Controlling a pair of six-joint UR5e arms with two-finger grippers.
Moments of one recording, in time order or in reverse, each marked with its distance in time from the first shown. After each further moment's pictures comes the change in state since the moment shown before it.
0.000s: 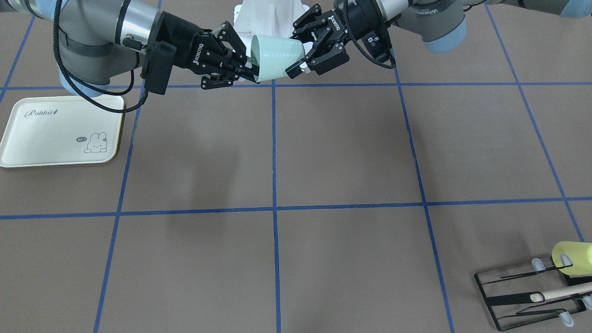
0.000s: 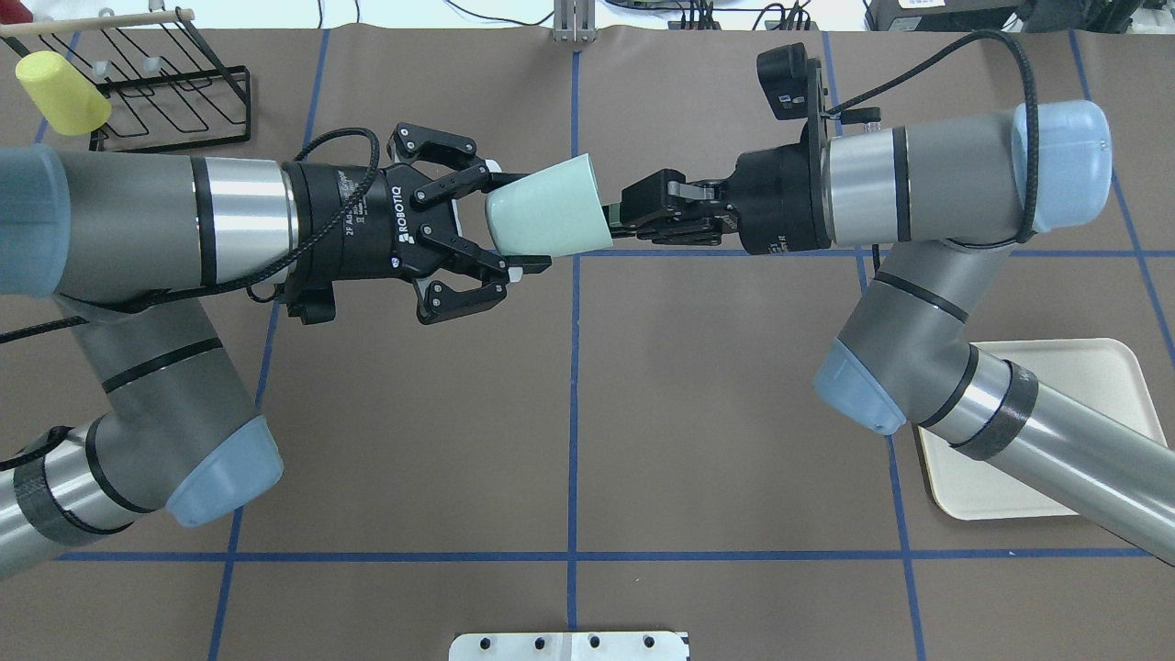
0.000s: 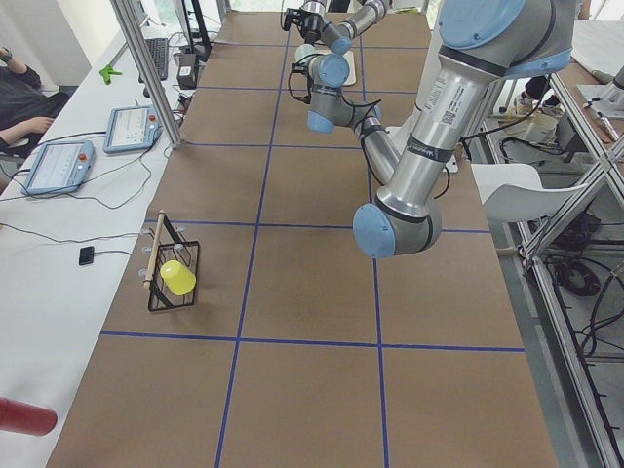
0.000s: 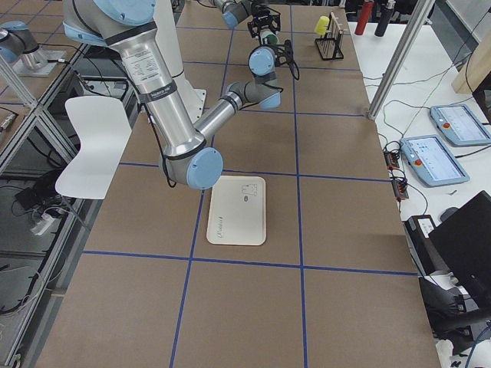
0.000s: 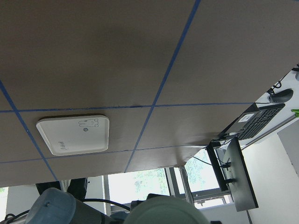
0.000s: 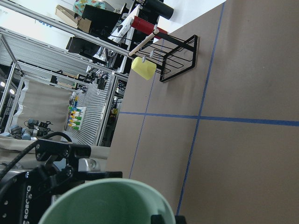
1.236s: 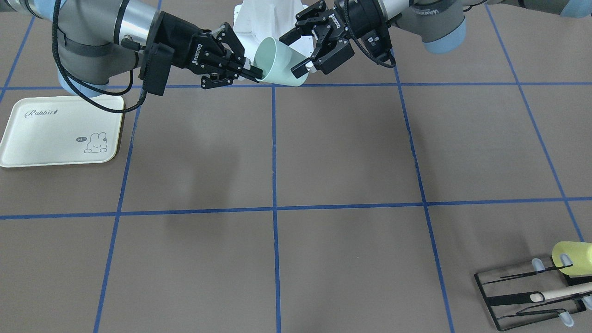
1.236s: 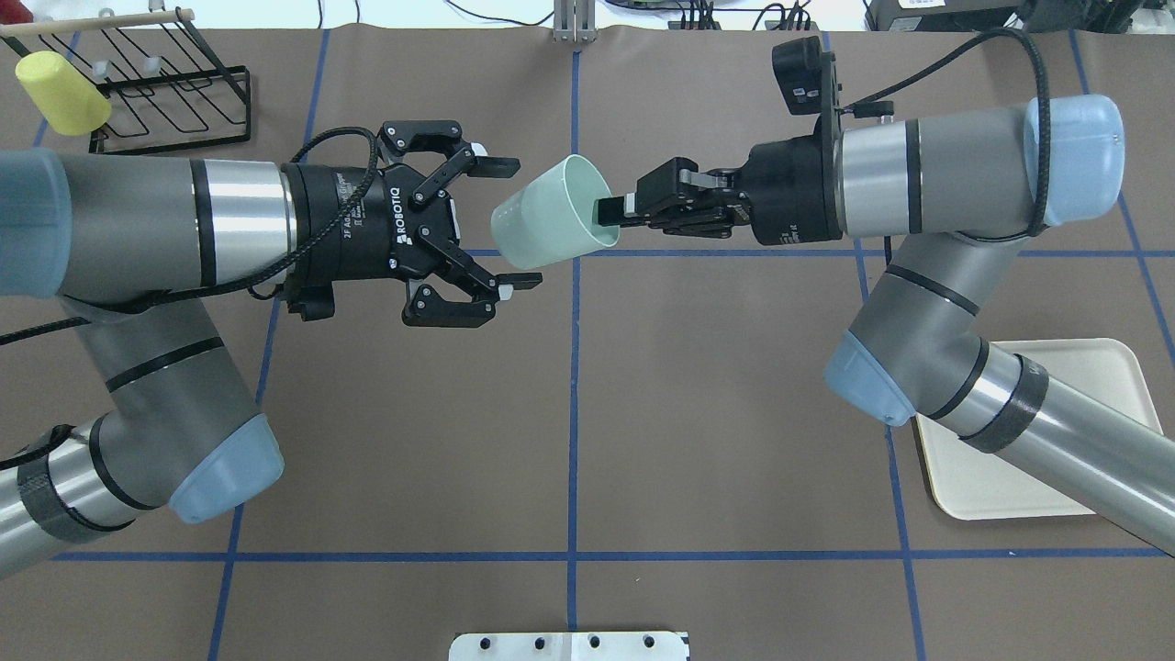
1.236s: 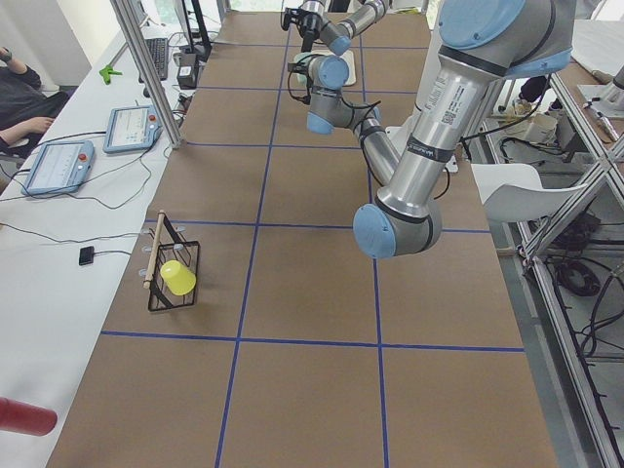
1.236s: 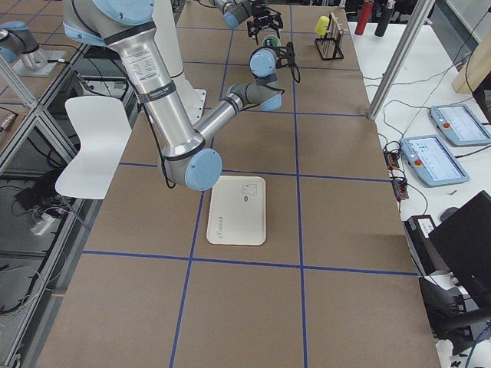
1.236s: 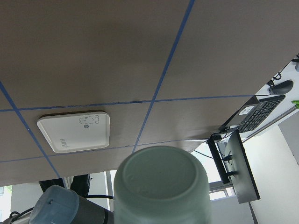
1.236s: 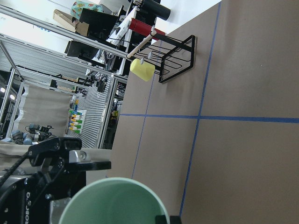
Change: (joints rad) left arm -0.002 0.011 0.022 -0.030 0.000 0.048; right arm 0.028 -0.017 -0.009 0.001 -0.004 0.025
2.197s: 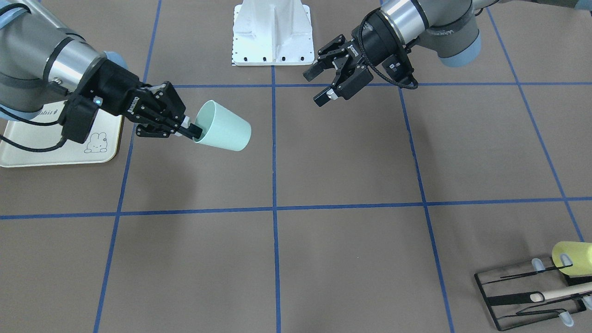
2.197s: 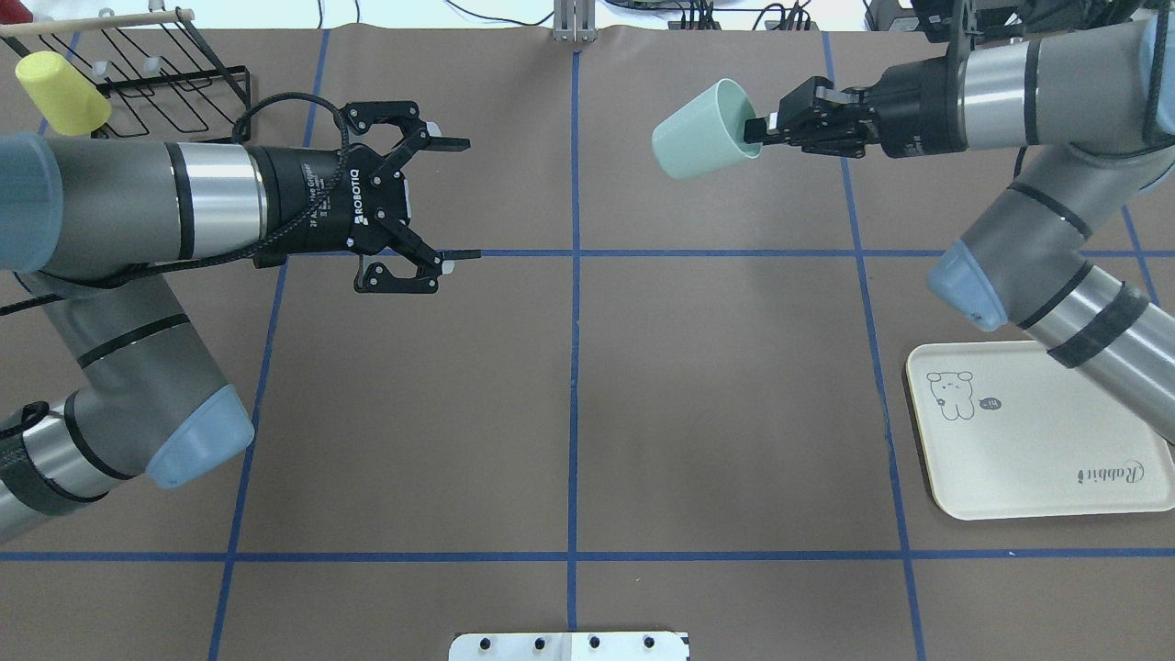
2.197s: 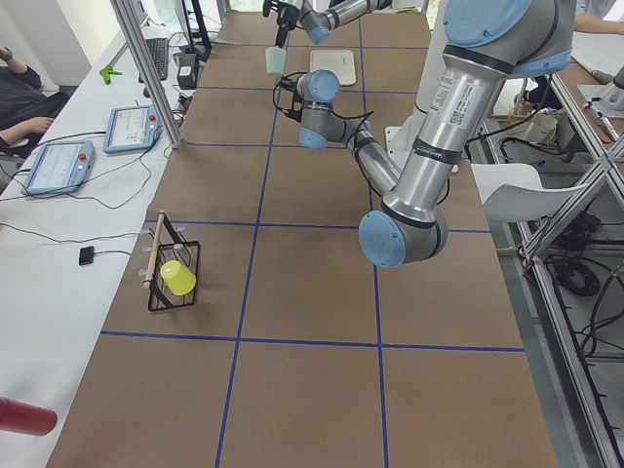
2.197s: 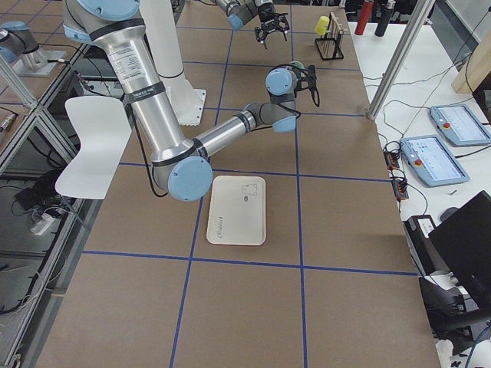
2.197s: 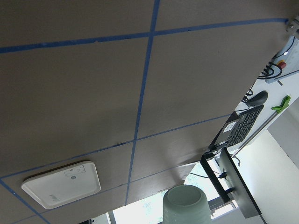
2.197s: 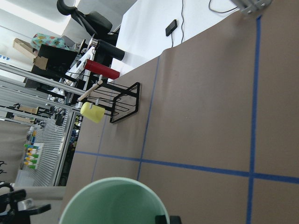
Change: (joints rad) left arm -0.071 0.052 0.040 0.012 0.003 0.343; right arm 0.244 -0.074 -0.154 -0.036 0.144 -0.135
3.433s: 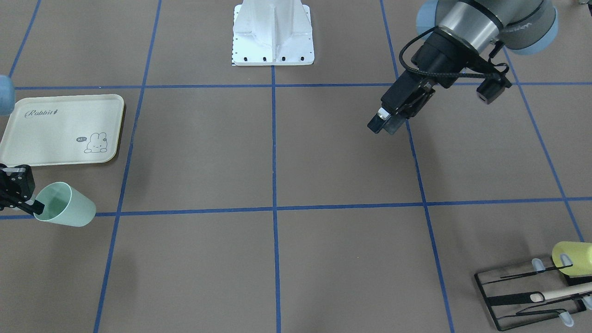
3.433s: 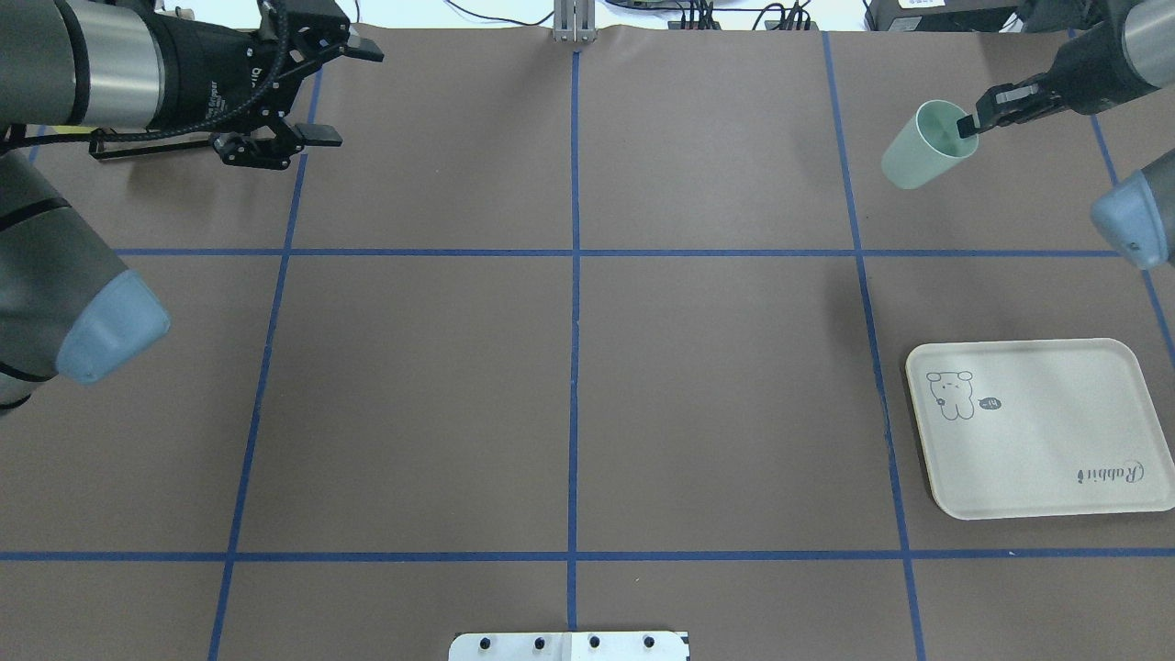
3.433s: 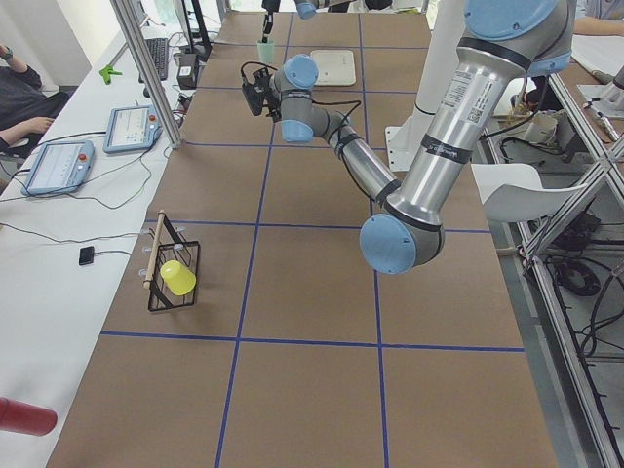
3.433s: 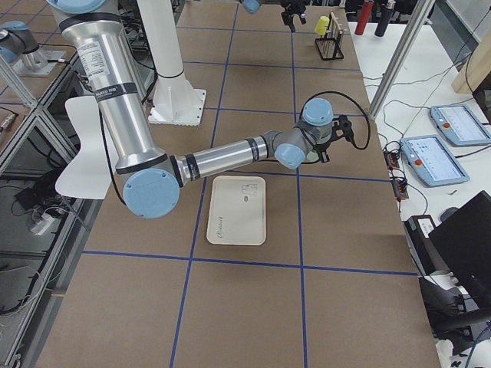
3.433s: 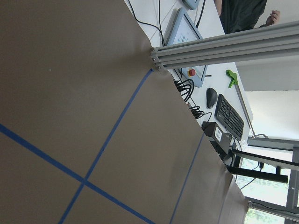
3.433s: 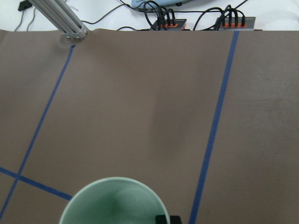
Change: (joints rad) left arm -0.208 0.003 -0.037 0.323 -0.090 0.987; right arm 0.214 -0.131 -0.011 -0.674 0.104 -0.899
